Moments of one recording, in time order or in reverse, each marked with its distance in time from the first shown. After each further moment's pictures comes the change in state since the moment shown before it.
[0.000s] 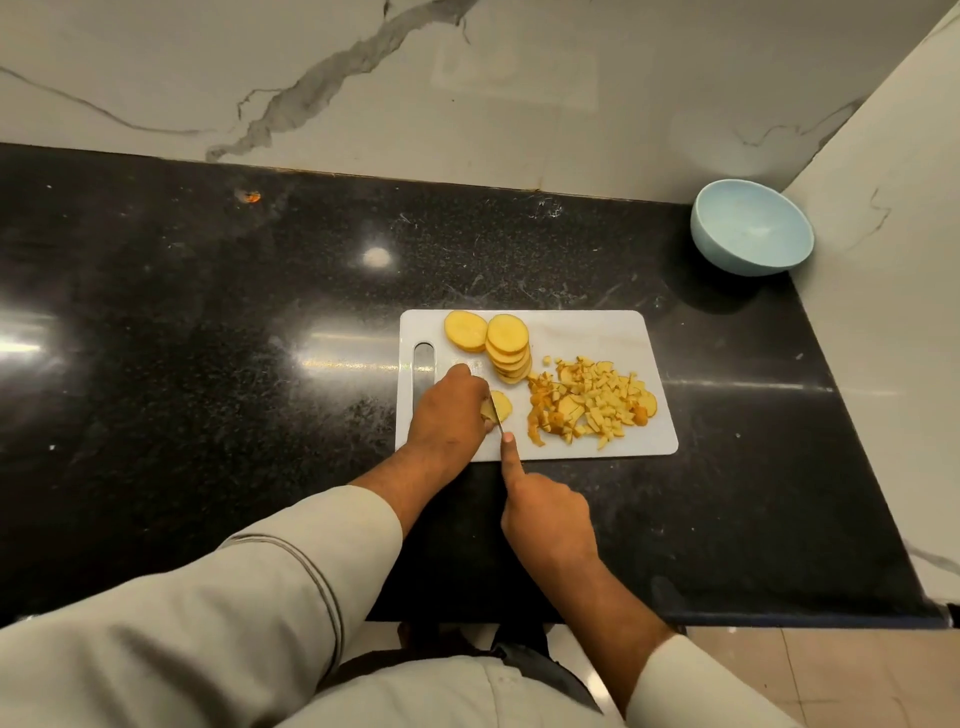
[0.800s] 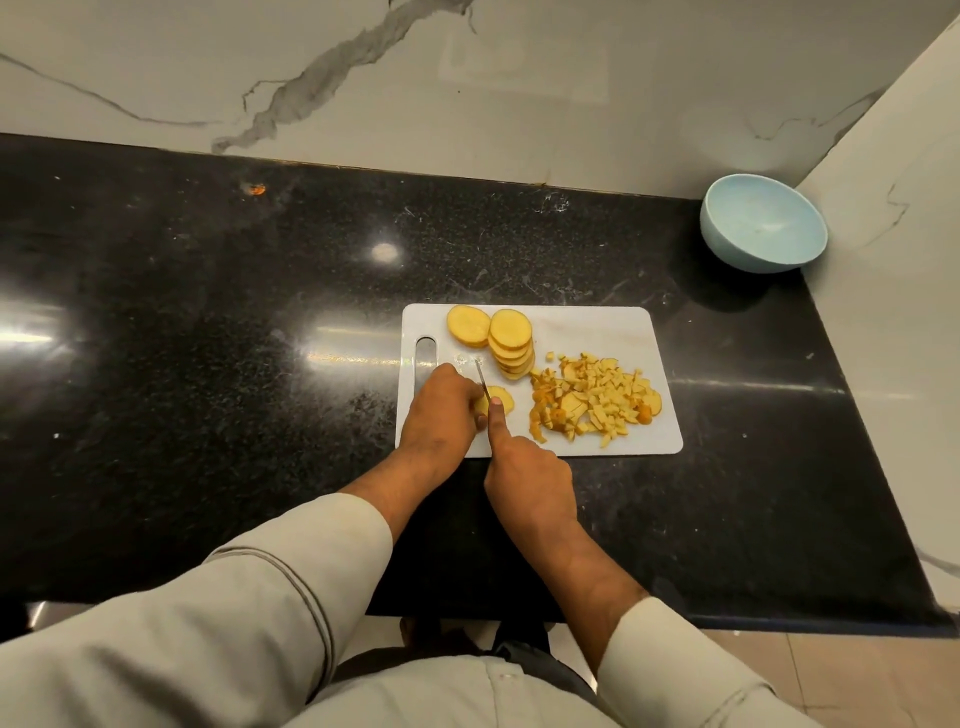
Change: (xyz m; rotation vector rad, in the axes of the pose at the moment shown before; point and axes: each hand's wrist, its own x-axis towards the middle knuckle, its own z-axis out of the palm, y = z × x) left_hand -0.007 -0.006 0.002 -0.195 0.062 -0.120; right_hand 0.028 -0.017 -0.009 0.083 0.098 0.006
